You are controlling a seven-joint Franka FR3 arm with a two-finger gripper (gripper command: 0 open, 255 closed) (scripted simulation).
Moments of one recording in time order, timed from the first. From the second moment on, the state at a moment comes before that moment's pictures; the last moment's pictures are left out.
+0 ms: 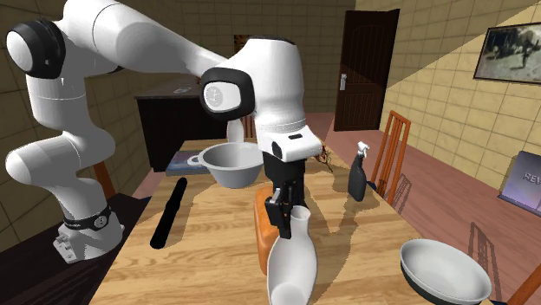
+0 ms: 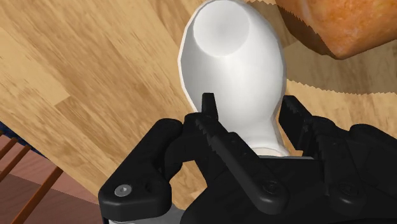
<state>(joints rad) -0.02 0.31 0.07 -1.65 -0.03 2.08 0.07</state>
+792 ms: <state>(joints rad) -0.02 0.29 0.07 -1.52 -0.03 1.93 0.06</state>
